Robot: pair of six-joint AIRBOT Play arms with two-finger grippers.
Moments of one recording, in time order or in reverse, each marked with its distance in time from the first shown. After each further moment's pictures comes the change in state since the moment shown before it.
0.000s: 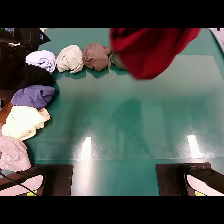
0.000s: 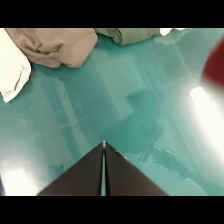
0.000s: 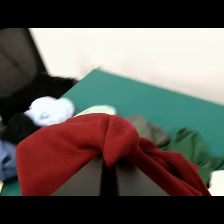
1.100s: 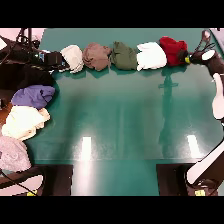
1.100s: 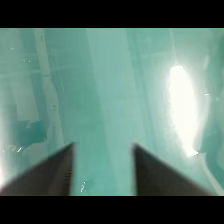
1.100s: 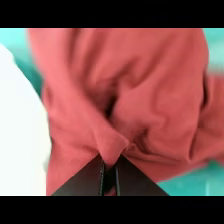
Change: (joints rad) left arm 0.000 -0.026 -0.356 -0.015 0.186 -0.128; right arm -0.443 -0.879 0.000 -0.025 -0.465 -0.013
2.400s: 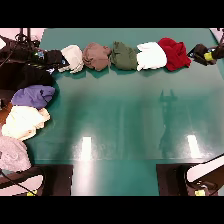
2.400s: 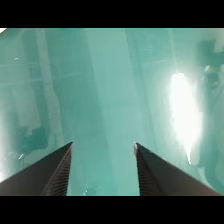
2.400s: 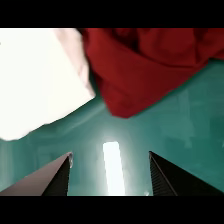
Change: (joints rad) left arm 0.000 0.000 0.003 0.000 0.032 0.003; right arm -0.105 0.158 -0.002 0.021 0.470 0.084
